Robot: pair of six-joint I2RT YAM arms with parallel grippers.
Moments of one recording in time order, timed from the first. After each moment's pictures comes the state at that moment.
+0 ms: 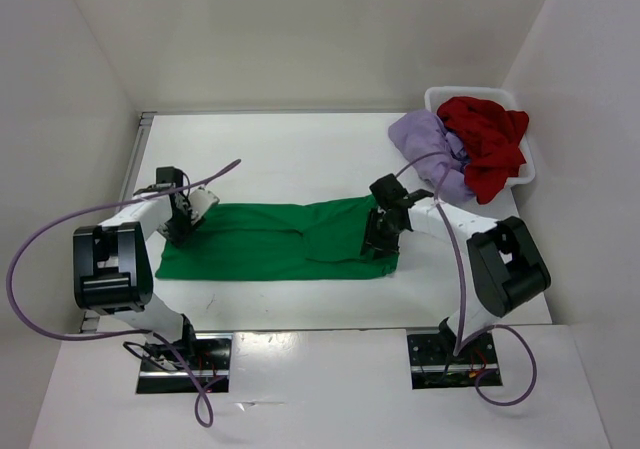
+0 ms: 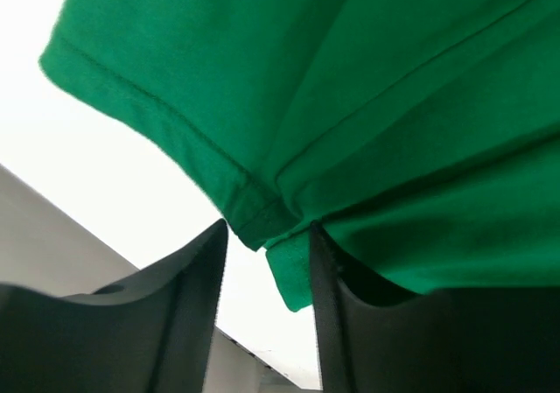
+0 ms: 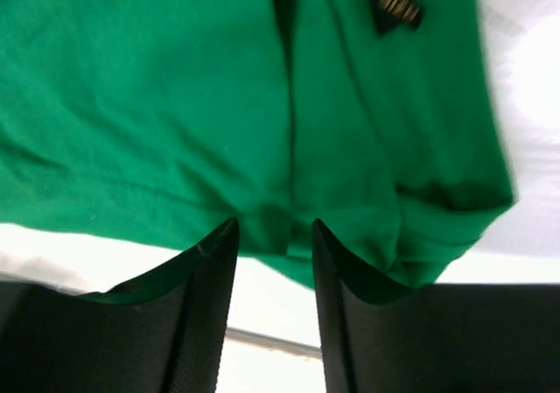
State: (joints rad) left arm 0.14 1.59 0.91 -0.60 -0.12 0.78; right arm 0.46 1.58 0.91 -0.60 -0.14 0.71
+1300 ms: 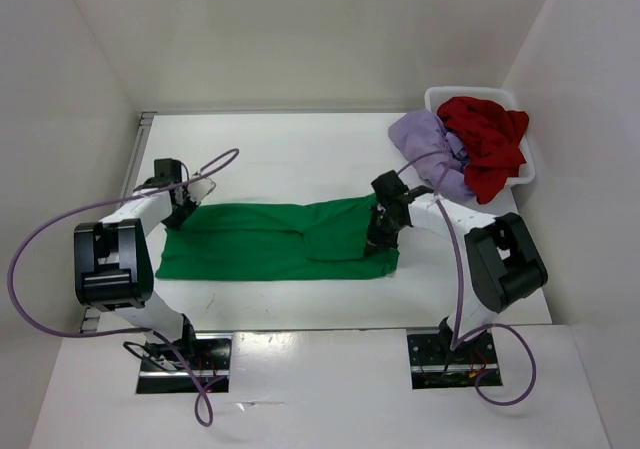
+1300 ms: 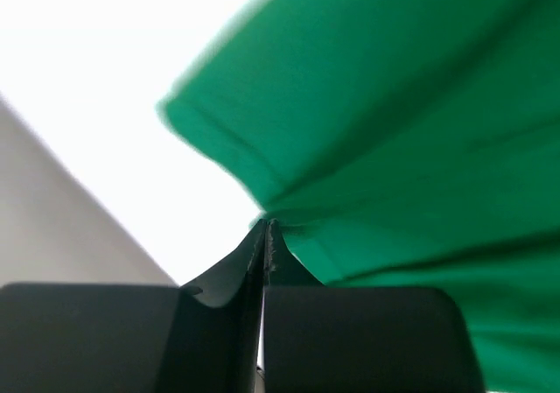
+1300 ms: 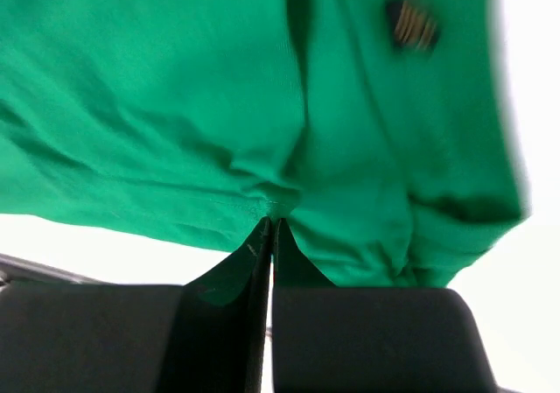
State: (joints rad) left arm 0.14 1.61 0.93 -0.46 -0.15 0.77; right arm 0.45 1.59 0.91 -0.59 -0.21 0.72
